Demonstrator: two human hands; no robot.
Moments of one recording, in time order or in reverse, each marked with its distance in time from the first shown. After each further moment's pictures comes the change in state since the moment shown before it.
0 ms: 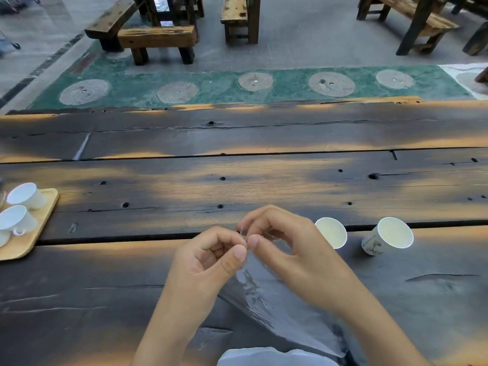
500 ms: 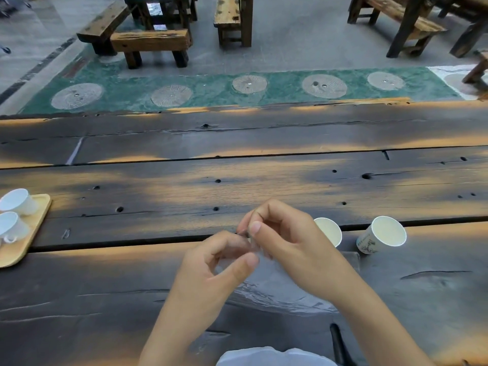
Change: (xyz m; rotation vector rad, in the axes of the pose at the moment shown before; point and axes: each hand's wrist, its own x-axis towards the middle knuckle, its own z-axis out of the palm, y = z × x) left_hand 0.004 -0.001 0.007 0.142 -0.067 -0.012; right_hand 0.004 -0.003 -0.004 0.160 0.012 0.138
